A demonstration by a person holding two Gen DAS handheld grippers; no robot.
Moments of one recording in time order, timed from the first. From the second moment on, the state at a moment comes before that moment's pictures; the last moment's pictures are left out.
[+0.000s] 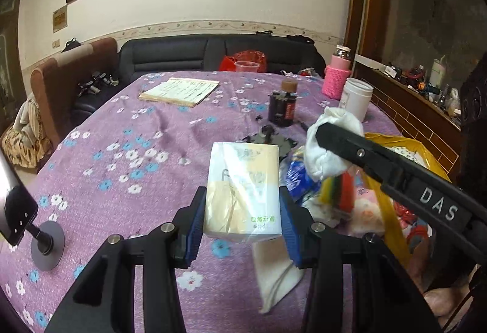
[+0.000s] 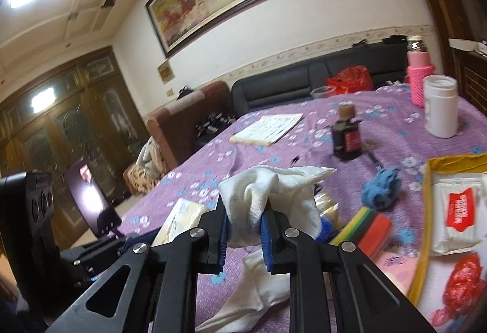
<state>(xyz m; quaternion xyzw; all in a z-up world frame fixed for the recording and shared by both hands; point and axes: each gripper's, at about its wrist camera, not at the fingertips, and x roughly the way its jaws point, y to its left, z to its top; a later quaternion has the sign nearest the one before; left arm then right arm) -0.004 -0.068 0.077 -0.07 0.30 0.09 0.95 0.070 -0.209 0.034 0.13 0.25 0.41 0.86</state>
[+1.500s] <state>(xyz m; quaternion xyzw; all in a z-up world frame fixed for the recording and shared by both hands) 0.062 -0.284 0.057 0.02 0.37 -0.16 0.91 0.141 -0.451 0.027 0.15 0.35 0.16 0.91</state>
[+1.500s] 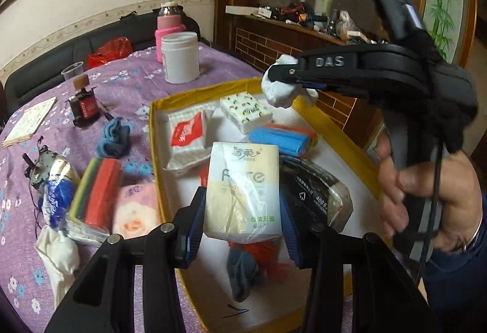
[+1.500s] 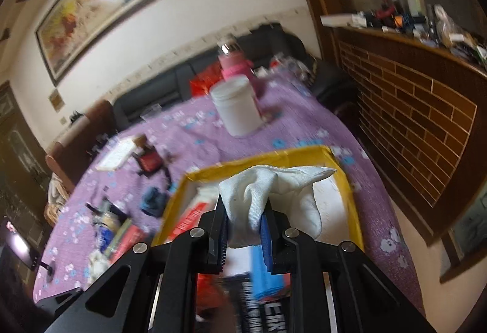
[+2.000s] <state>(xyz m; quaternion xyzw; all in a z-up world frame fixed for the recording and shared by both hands) 0.065 -0.298 0.042 0.04 0.40 -0.17 0.90 0.152 -0.450 0.003 0.14 0.40 0.15 0.90</state>
